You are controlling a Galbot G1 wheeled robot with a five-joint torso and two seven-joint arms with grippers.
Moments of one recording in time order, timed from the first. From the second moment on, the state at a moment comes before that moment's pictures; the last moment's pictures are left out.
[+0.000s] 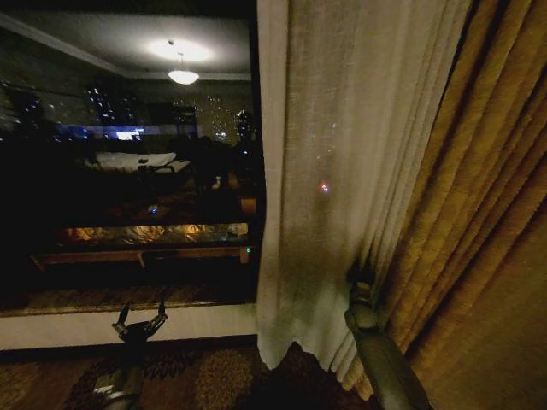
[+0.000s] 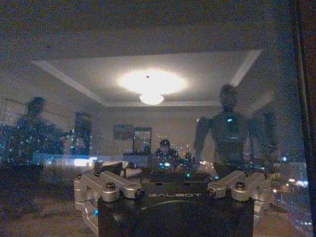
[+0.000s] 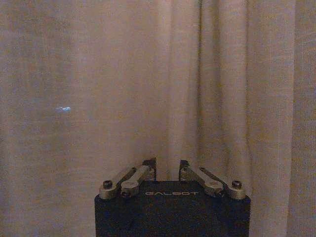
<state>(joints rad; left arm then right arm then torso) 1.54 -1.41 -0.79 -1.86 -0.28 -0.37 0.02 -0.95 1.27 0.45 1.41 0.26 0.01 0.27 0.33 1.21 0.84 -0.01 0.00</state>
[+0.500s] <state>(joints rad) 1.54 -1.41 -0.79 -1.86 -0.28 -0.37 0.02 -1.15 1.24 0.43 1.75 0.34 -0.03 0.10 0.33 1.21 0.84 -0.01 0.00</state>
